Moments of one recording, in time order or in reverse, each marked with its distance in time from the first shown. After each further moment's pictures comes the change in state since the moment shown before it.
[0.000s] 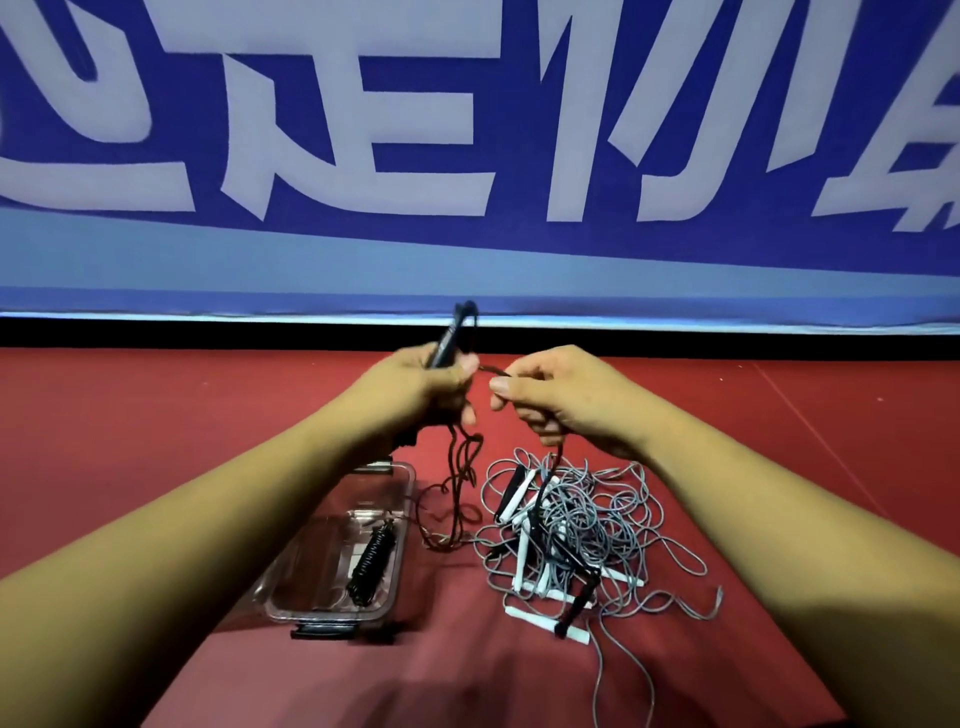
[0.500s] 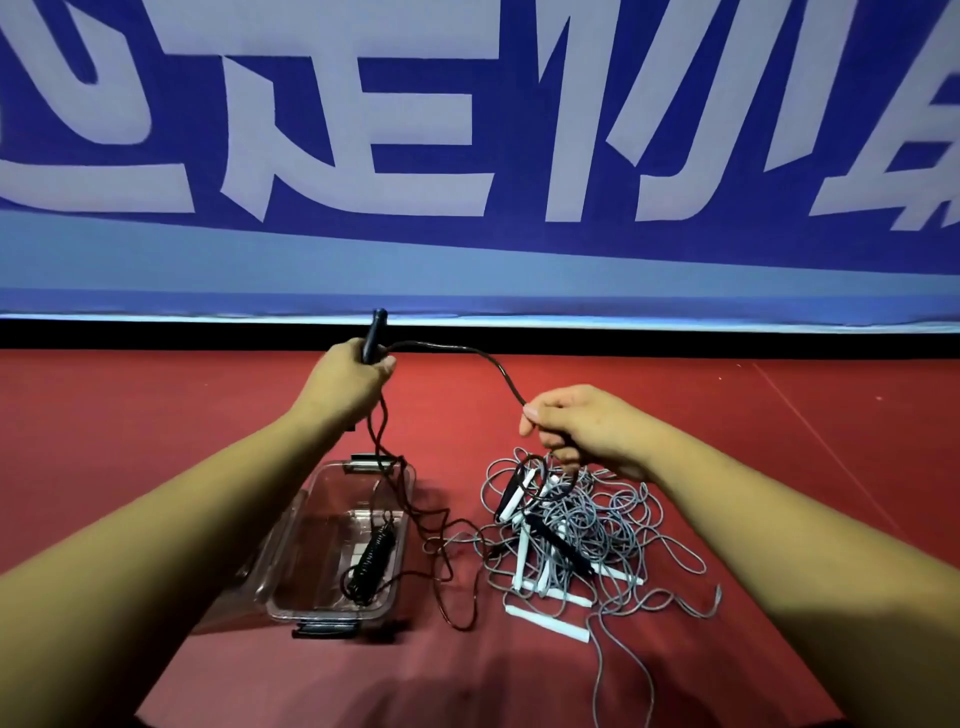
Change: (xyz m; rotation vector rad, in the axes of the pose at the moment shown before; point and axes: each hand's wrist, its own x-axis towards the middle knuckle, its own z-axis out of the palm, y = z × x) left_hand 0.011 -0.018 -0.048 0.515 0.525 -0.118; right_hand -0.004 0.041 -0.007 0.079 0.009 0.247
